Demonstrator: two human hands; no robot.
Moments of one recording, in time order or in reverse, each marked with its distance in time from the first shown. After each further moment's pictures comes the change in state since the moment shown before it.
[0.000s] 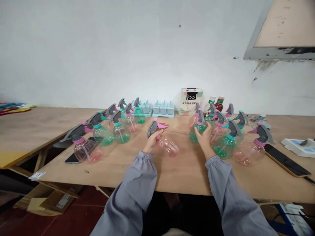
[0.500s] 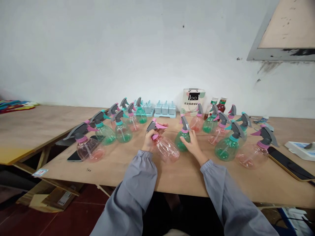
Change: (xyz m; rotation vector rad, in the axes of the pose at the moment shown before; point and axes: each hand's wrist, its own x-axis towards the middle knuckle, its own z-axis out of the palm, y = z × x) left_hand 0.010 -0.005 -0.016 -0.157 -0.023 -0.045; right_hand -0.044 -0.056 0.018 0.164 -0.451 -0.042
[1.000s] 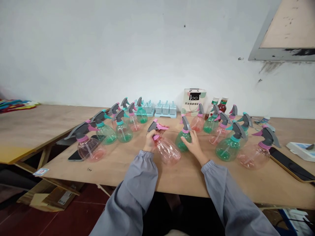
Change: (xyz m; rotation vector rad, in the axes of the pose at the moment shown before) left_hand -0.003 0.004 0.011 -0.029 0.009 0.065; right_hand -0.001 -0.003 -0.001 0.027 0.027 0.008
